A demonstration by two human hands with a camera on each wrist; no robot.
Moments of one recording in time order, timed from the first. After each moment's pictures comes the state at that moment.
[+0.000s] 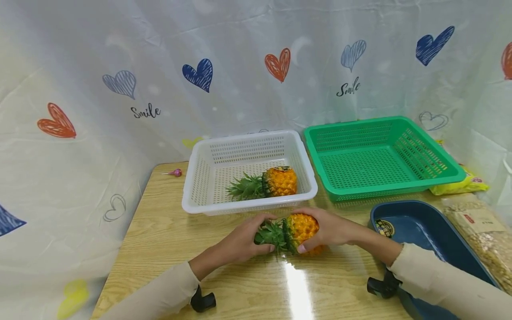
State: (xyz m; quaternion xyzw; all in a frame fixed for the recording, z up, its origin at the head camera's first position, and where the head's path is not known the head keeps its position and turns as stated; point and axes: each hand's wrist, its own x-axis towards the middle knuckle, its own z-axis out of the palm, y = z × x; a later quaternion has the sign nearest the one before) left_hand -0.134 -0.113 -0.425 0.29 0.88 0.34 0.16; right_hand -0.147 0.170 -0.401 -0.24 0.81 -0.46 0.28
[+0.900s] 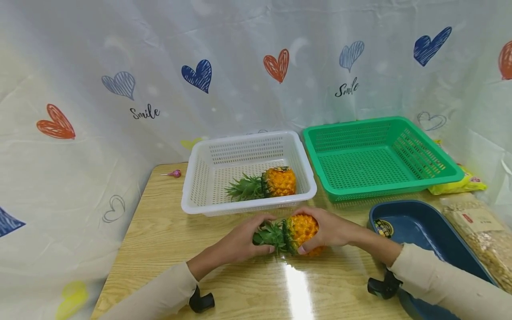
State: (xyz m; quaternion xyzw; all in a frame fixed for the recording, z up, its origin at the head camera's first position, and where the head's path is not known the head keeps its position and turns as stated) left_hand -0.135 -0.115 -0.423 0.30 0.87 0.35 0.17; right_hand -0.145 0.170 -0.404 -0.24 0.82 -0.45 0.25
